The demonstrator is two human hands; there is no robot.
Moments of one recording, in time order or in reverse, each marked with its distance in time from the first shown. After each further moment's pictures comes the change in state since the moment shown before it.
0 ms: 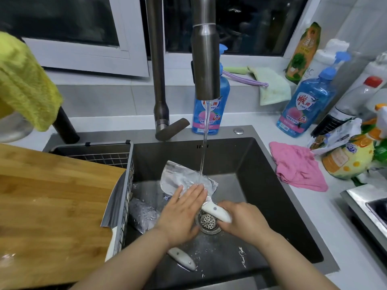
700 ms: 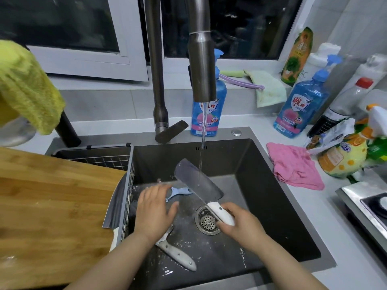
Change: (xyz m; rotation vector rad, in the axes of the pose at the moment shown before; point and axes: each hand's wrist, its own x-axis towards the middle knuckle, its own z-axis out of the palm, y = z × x) left_hand -0.022 -0.029 0.011 -0.337 0.445 -0.409; right_hand -0.016 -0.002 0.016 0.436 0.069 0.171
